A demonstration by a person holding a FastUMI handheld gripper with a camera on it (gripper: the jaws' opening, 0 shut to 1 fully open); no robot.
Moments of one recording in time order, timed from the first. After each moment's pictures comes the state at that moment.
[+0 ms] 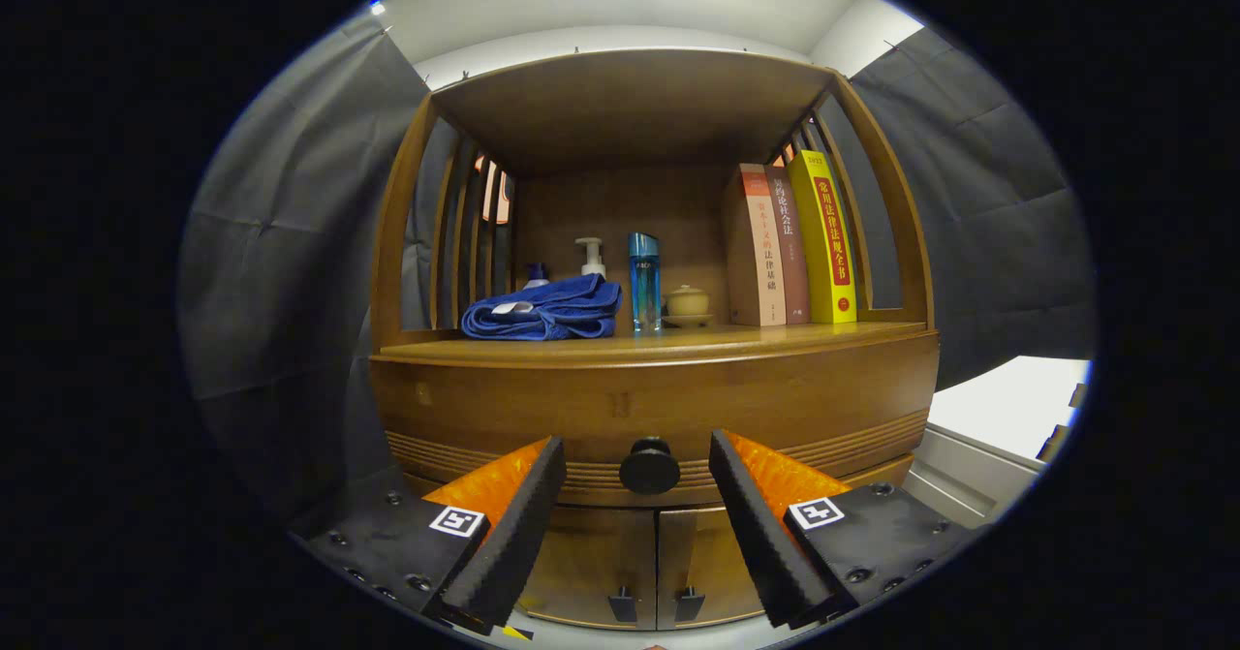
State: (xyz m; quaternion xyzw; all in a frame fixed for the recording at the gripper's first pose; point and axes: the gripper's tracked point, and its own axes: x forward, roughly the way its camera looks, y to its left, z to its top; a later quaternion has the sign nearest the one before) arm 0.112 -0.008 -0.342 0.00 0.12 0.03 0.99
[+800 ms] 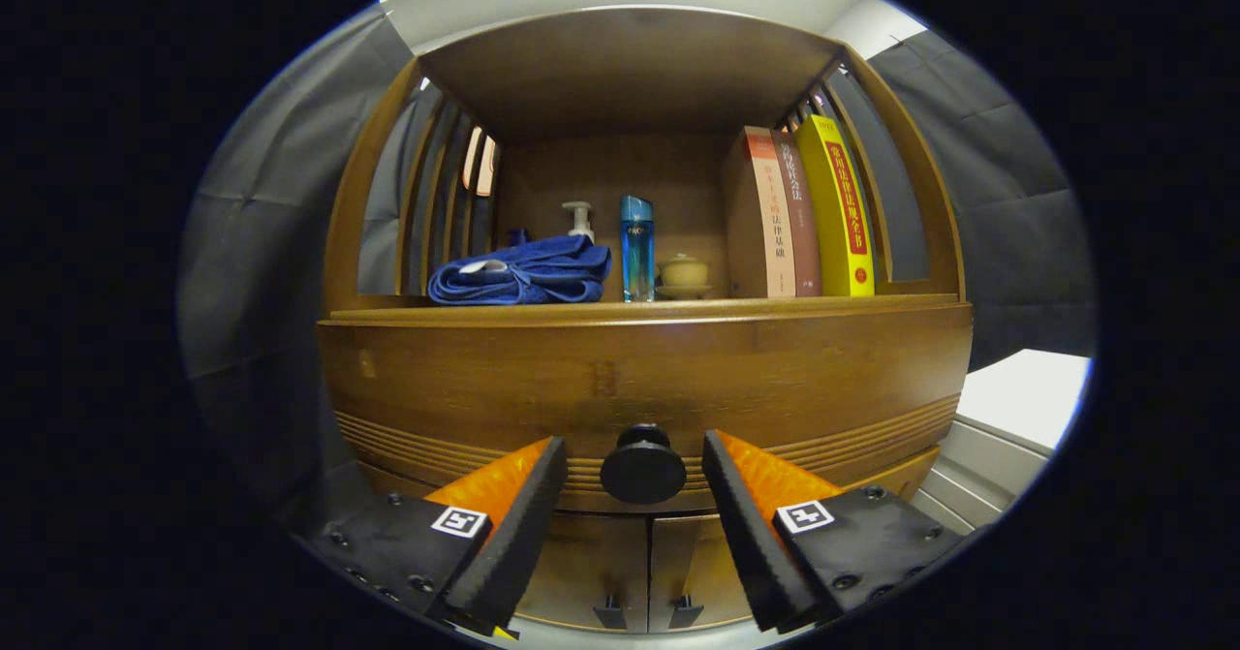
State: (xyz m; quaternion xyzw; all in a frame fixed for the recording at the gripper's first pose) arm 0.157 -0.024 -0.398 -0.02 0.17 0.01 0.99
